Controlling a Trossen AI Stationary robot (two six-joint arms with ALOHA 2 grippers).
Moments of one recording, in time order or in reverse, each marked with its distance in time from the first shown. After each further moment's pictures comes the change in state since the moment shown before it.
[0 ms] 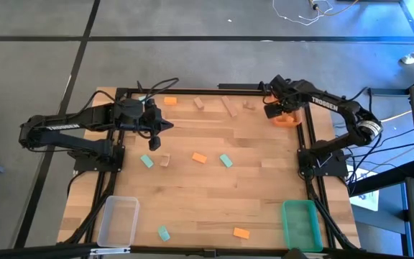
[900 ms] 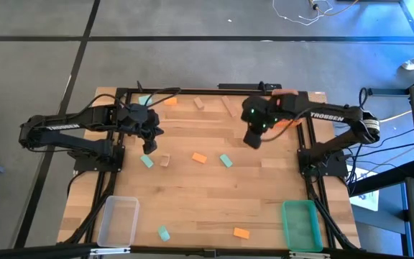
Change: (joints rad) left arm 0.000 0.000 0.000 -0.264 0.000 -0.138; right arm 0.624 -0.001 0.305 -0.044 -0.352 -0.192
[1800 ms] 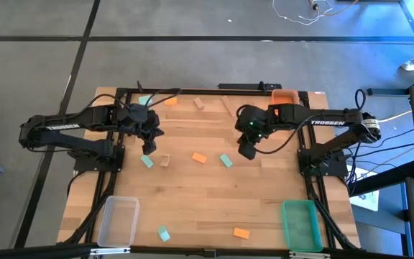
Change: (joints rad) left arm 0.000 0.000 0.000 0.001 0.026 0.025; right arm 0.138 0.000 0.000 0.145 0.003 0.097
